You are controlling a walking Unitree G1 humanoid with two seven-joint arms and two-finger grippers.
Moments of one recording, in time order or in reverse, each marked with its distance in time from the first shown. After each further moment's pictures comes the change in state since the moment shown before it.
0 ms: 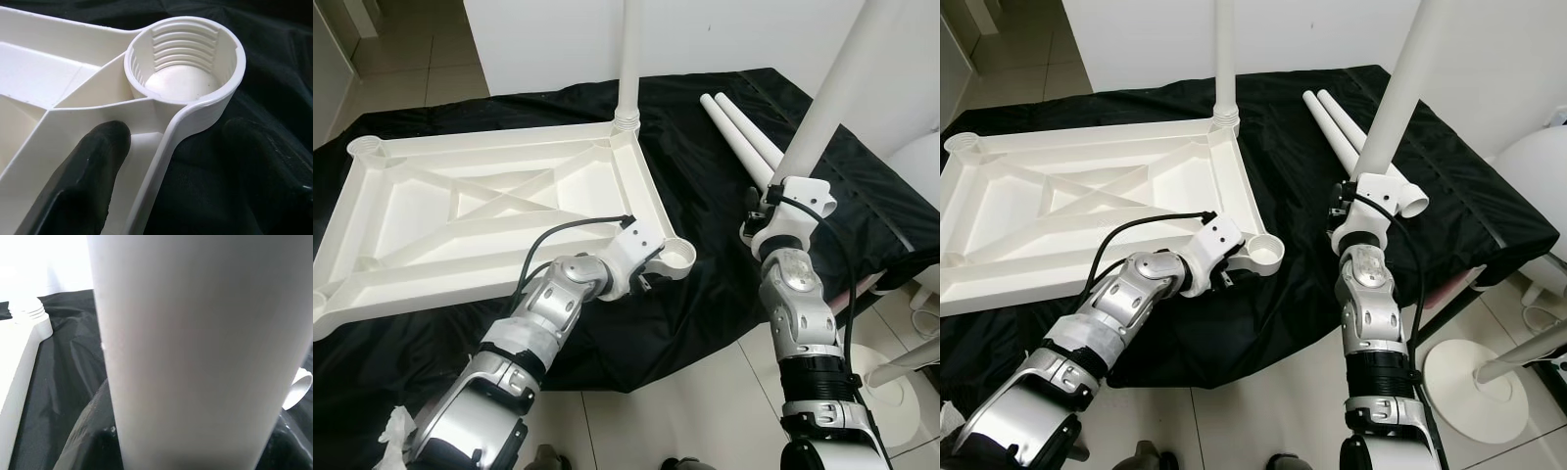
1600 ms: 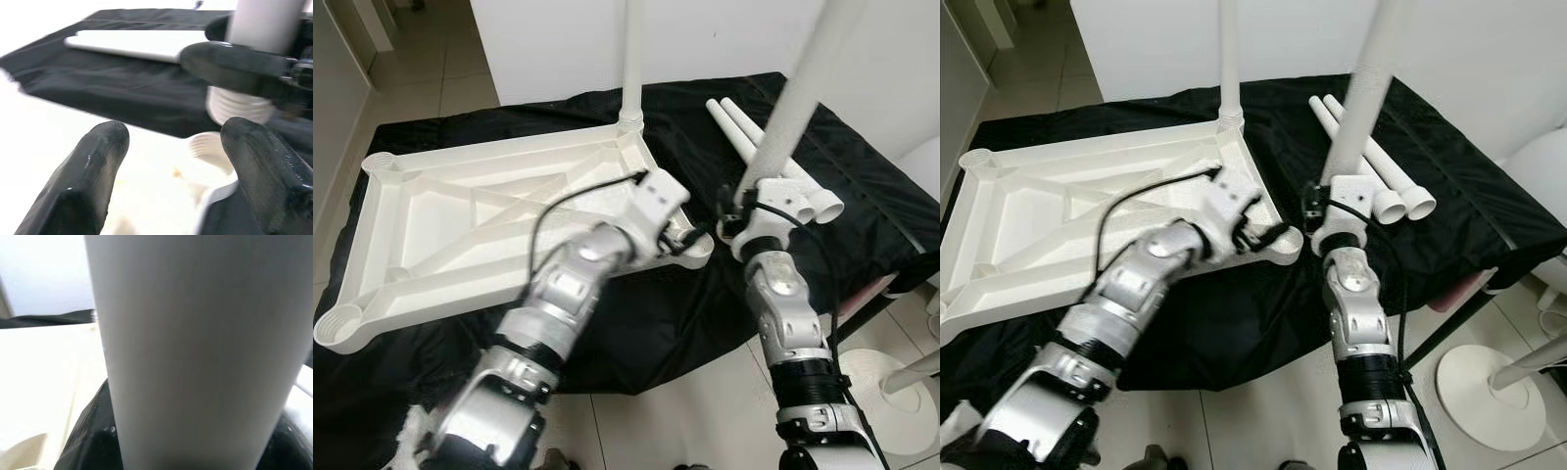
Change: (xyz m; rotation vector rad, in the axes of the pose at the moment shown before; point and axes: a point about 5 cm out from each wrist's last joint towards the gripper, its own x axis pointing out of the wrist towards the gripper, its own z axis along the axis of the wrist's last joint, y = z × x) left arm -0.022 0.024 0.054 -0.040 -0.315 0.194; right arm -0.003 0.037 0.000 -0.045 -0.069 0.252
